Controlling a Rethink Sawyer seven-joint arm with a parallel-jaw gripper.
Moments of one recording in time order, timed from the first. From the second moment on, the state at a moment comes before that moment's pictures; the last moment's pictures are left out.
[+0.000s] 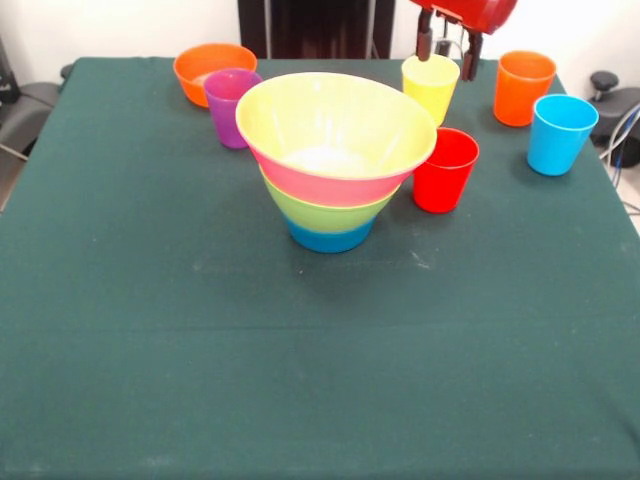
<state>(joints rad) 0.06 -0.65 -0.24 1.72 0.37 0.72 2.07</state>
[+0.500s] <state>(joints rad) 0.06 -0.65 -0.24 1.76 0.37 0.68 2.07</state>
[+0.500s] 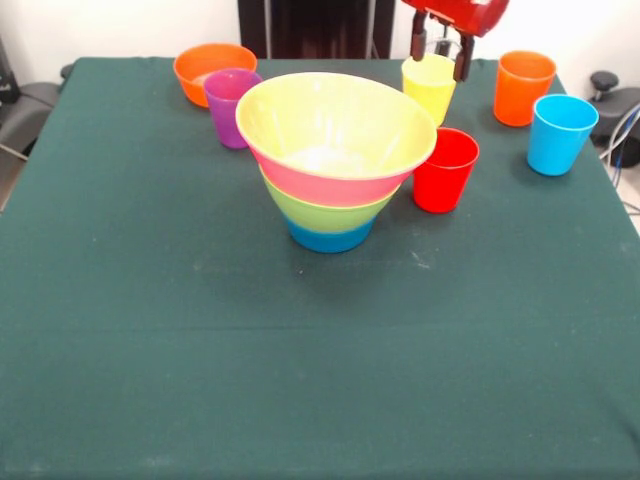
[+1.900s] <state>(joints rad) 0.18 -0.65 -0.26 1.77 0.41 0.62 2.16</state>
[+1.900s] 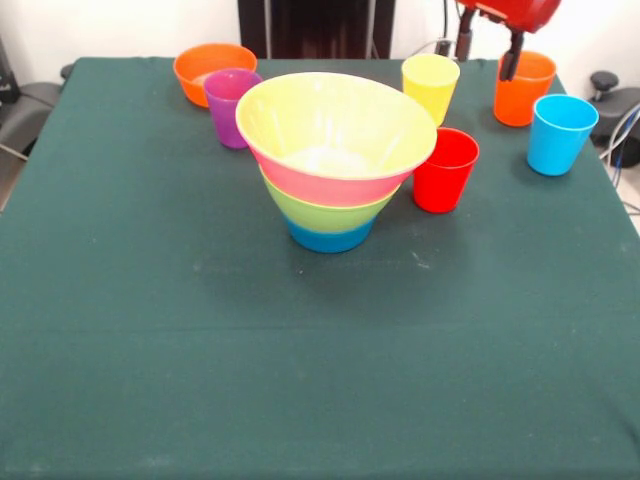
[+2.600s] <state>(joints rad) 0.14 -0.66 -0.25 1.82 0.41 0.58 2.19</state>
